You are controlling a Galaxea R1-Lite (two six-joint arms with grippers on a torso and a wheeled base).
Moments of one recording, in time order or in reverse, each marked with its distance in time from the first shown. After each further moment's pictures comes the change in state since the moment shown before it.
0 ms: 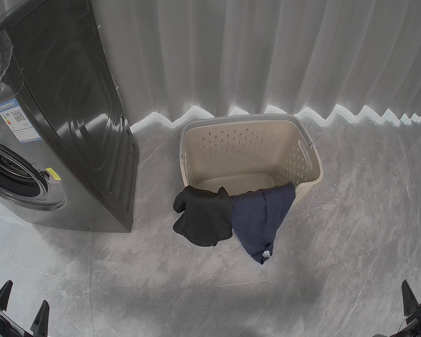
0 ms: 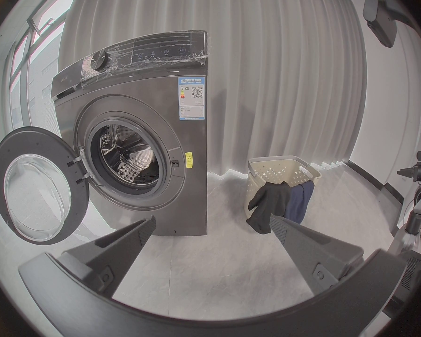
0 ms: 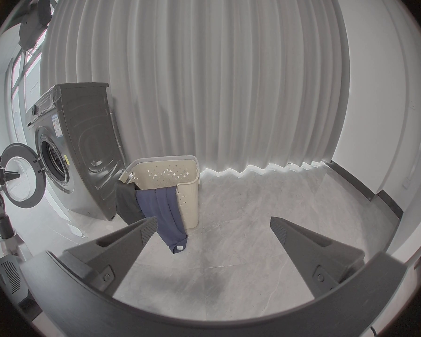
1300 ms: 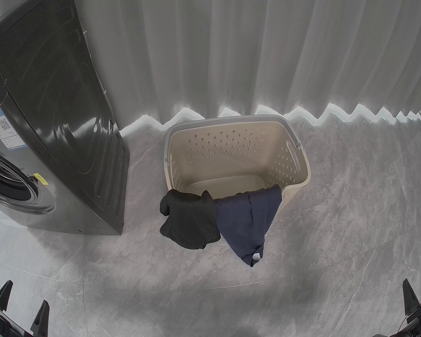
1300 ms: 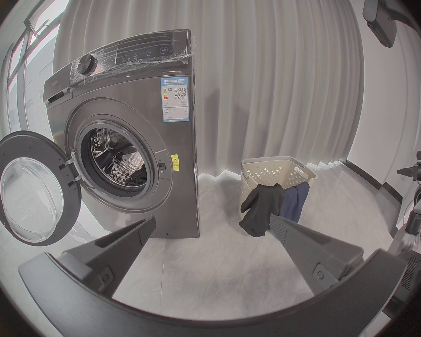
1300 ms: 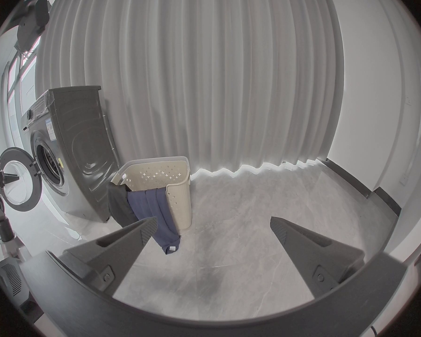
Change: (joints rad) left arm 0.000 0.000 0.000 0.000 0.000 0.000; right arm -0.002 0.000 0.000 -0.008 0.000 0.012
